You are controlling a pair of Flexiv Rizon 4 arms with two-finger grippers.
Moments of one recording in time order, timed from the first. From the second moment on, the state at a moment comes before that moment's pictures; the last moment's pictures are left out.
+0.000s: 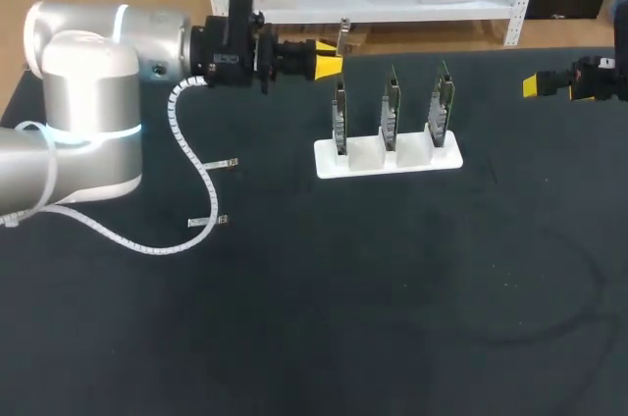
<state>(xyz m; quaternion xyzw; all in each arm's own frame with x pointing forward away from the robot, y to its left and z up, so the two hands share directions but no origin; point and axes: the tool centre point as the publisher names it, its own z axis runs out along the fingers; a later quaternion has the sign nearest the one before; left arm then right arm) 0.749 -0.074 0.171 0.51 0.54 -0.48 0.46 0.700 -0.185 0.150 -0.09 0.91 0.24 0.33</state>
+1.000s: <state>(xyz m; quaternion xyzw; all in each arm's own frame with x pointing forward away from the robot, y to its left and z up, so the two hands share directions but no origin) 0.742 -0.078 0.166 0.51 0.54 -0.47 0.47 0.700 -0.185 0.150 -0.09 0.91 0.24 0.33</state>
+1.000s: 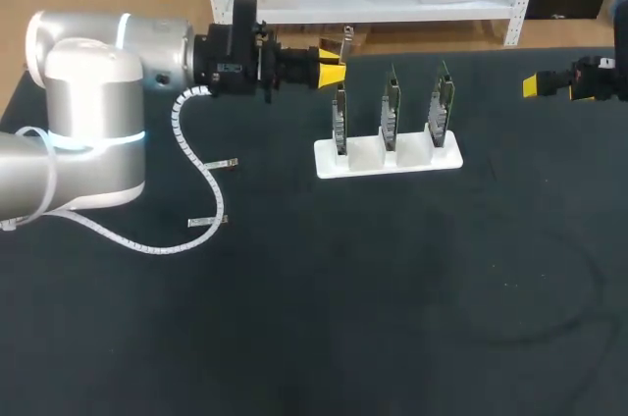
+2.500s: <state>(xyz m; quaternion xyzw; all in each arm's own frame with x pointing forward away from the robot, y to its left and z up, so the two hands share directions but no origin) 0.752 -0.078 0.160 0.51 0.54 -0.48 0.46 0.700 -0.185 0.150 -0.09 0.91 0.24 0.33</state>
